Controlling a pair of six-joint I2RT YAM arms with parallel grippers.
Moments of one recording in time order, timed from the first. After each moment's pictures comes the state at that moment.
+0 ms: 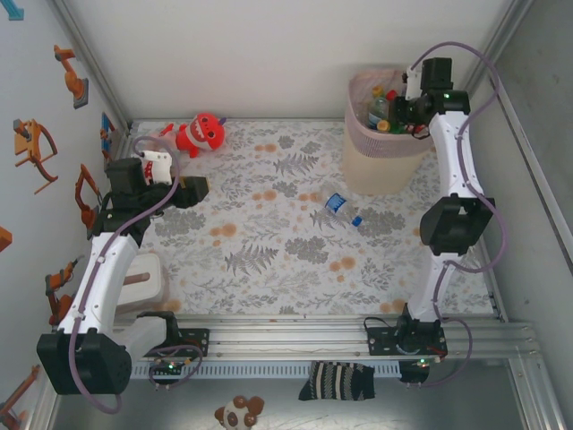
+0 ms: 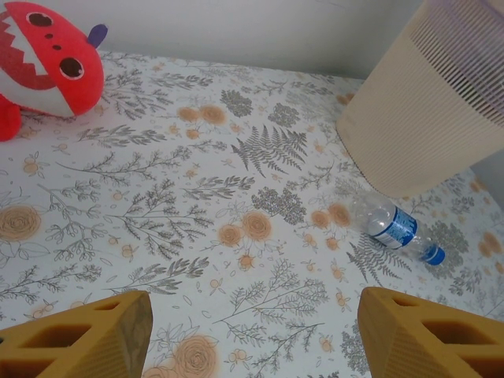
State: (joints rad) left arm -0.06 1.06 0.94 -0.44 0.53 -0.12; right arm 0.00 2.05 2.25 -1.01 -0.15 -0.02
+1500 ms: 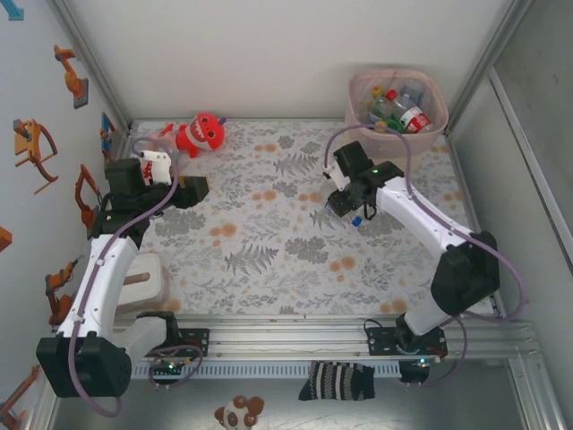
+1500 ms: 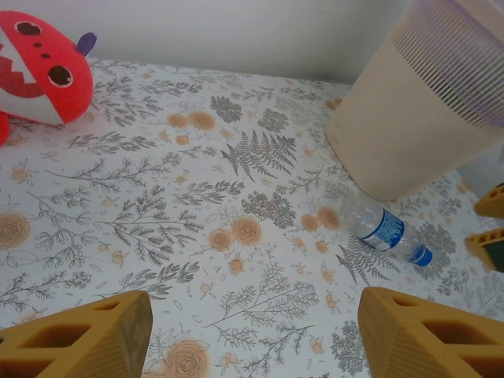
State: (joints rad) left arm -0.06 1.05 0.94 -0.43 0.55 -0.13; right arm 0.51 1.59 1.33 -0.88 0.14 -0.21
